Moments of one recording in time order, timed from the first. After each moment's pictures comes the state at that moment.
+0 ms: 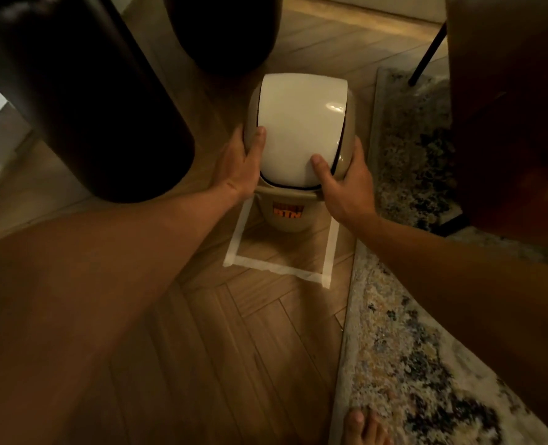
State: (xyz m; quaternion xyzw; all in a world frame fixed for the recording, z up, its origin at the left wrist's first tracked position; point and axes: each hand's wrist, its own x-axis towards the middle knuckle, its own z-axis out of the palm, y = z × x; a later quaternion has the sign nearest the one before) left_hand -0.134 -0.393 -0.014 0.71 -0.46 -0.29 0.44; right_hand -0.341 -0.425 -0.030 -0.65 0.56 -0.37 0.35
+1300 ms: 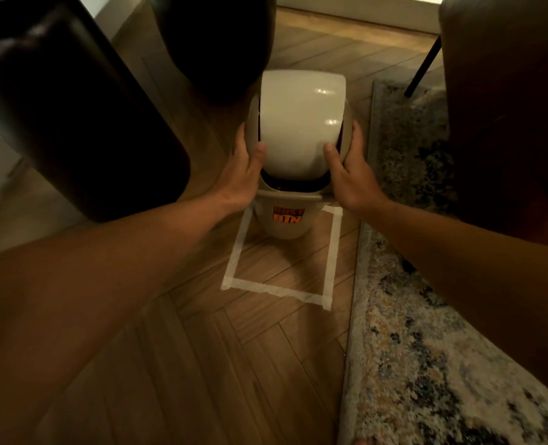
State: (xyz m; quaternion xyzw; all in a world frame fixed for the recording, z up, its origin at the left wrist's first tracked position) left_hand -0.122 -0.428 -0.007 0.67 -0.54 -0.34 0.38; right_hand -0.339 -0.483 0.003 -0.68 0.51 -0.30 0.43
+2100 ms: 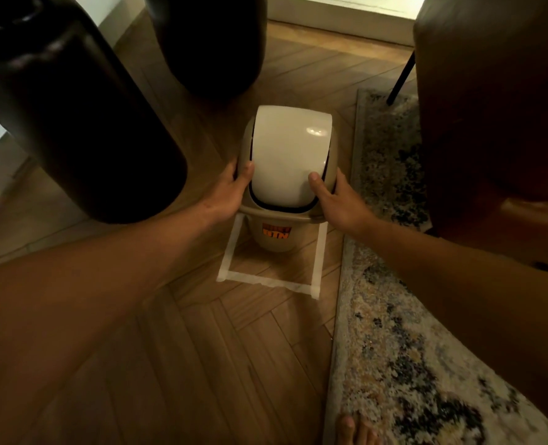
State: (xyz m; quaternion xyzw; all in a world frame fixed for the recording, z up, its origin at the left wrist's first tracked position) left_hand -0.129 -0.378 0.013 0.66 -0.46 -0.46 0.37; right_hand -0.365 -0.427 0.020 -0.64 0.53 -0.23 0.50
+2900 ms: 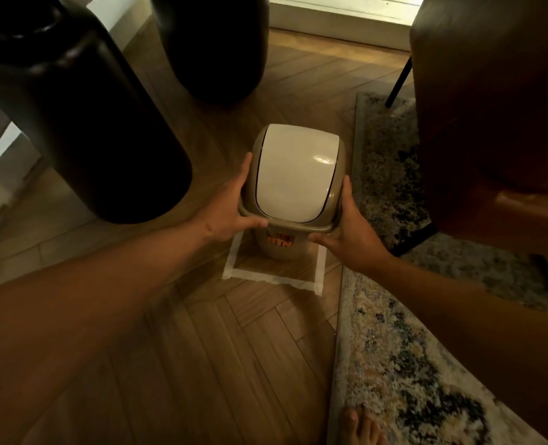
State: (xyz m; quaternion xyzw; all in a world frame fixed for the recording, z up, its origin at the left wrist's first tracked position) left_hand -0.116 -0.344 0.009 0.63 -0.65 -0.35 0.26; right_hand -0.399 -0.374 -0.002 -0.75 0.50 -0.19 0.38
